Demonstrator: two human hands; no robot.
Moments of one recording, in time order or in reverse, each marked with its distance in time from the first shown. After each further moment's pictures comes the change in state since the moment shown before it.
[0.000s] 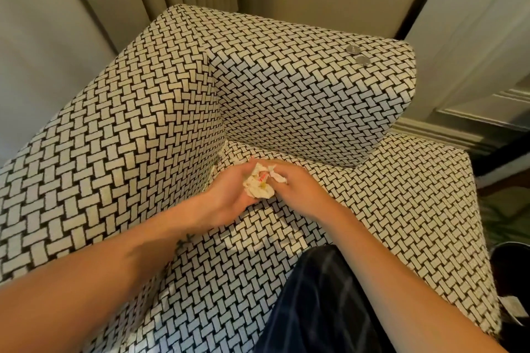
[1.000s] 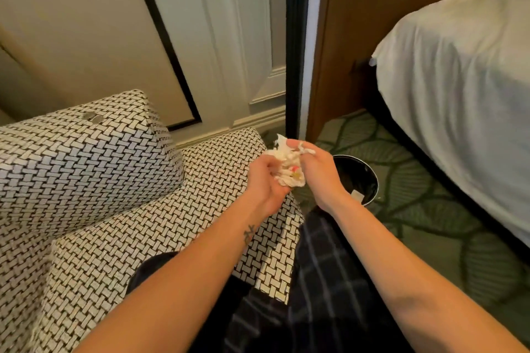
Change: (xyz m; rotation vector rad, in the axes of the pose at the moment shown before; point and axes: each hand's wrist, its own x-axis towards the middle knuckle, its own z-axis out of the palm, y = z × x) left_hand -0.035 -0.148 0.374 -0.013 -0.429 -0.122; right_hand -0.320 0.089 -0.175 0.811 1.168 0.299
